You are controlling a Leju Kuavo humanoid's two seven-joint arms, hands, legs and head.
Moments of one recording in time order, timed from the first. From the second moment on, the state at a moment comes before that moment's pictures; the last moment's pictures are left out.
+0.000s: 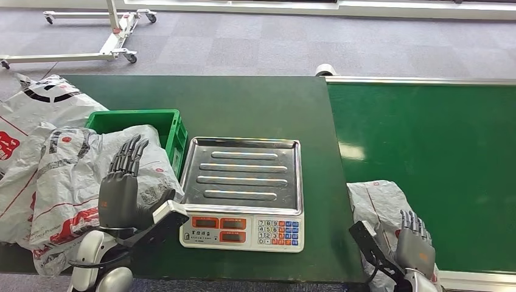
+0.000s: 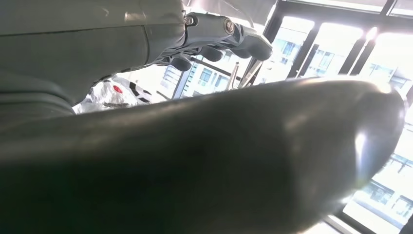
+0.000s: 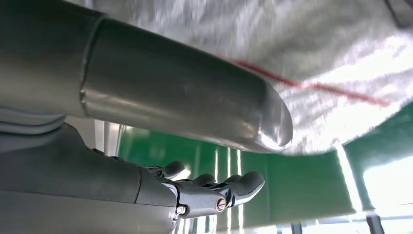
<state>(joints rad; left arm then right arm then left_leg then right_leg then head) 0.08 0.10 -0.22 -1.83 -1.03 0.19 -0.08 0.15 0.00 -0.02 -1.43 1.15 -0.09 0.17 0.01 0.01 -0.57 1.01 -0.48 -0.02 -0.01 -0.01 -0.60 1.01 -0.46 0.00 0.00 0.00</state>
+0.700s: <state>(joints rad) 0.07 0.06 -0.27 -1.77 -0.89 0.16 -0.12 0.09 0.04 0.00 -1.22 1.02 0.08 0.29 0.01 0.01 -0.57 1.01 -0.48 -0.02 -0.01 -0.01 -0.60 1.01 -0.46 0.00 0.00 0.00</state>
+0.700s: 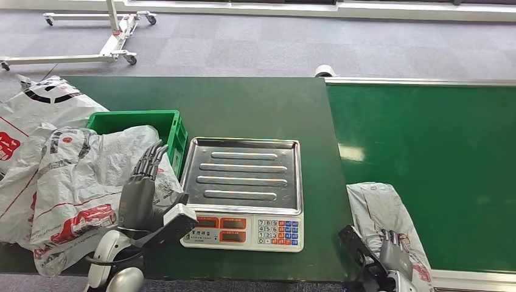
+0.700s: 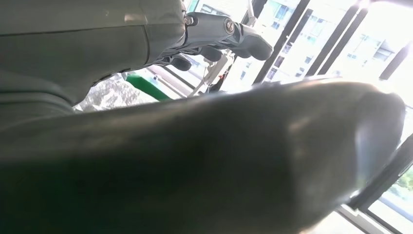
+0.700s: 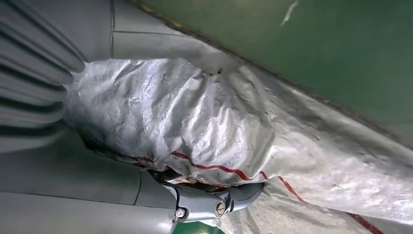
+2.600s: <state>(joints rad) 0.14 0.03 -0.26 -1.86 -0.70 0.13 -0.26 -0.22 -0.27 -0.03 -1.48 0.38 0.18 0.02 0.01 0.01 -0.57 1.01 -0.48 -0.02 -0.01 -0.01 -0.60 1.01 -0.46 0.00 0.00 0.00</state>
